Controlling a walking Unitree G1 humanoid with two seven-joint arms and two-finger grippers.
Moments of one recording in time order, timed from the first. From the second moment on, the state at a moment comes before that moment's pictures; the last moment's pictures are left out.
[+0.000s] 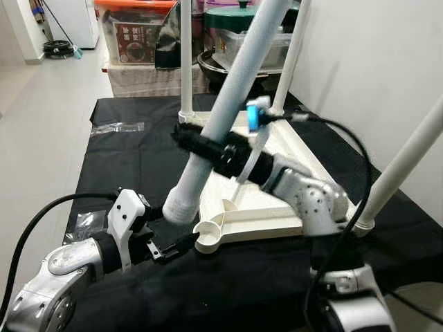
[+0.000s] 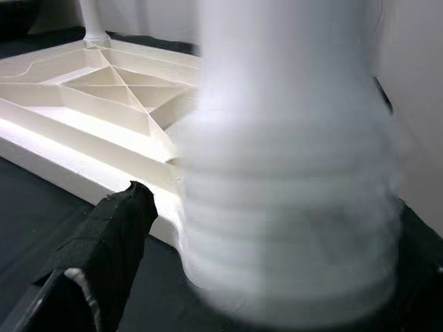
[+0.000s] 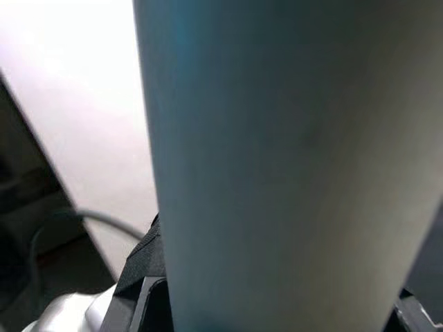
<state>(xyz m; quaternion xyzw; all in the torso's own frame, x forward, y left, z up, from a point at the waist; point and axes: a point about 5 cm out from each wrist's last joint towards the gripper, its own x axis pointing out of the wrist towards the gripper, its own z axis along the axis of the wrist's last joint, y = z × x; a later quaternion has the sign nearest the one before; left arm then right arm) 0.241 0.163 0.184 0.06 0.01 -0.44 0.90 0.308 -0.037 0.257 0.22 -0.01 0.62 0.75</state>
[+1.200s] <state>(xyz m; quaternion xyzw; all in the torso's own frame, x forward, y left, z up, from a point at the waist) 0.241 0.155 0.184 0.06 0.01 -0.48 0.88 0.286 -0.029 0.252 0.19 -0.04 0.67 0.72</state>
